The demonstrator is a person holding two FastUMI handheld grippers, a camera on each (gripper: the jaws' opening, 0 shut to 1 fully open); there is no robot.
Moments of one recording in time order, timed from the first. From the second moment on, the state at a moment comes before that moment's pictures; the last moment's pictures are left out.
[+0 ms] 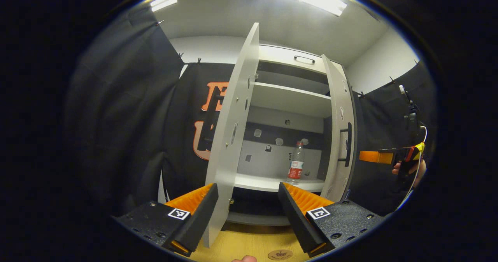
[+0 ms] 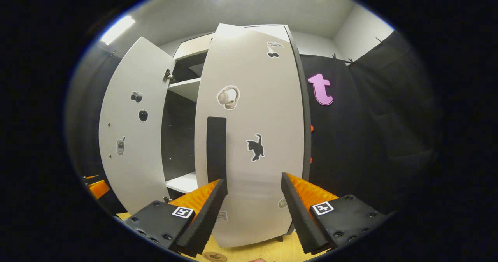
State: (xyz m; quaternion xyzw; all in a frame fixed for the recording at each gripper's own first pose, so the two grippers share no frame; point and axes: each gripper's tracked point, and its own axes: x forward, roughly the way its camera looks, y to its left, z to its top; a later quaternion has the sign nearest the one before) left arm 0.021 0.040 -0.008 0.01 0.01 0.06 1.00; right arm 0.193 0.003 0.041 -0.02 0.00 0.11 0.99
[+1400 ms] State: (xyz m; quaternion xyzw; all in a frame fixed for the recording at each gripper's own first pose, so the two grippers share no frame) left arm 0.075 0.214 0.058 0.03 -0.04 0.19 0.98; right arm 0.244 0.050 0.031 0.00 0.00 0.09 1.00
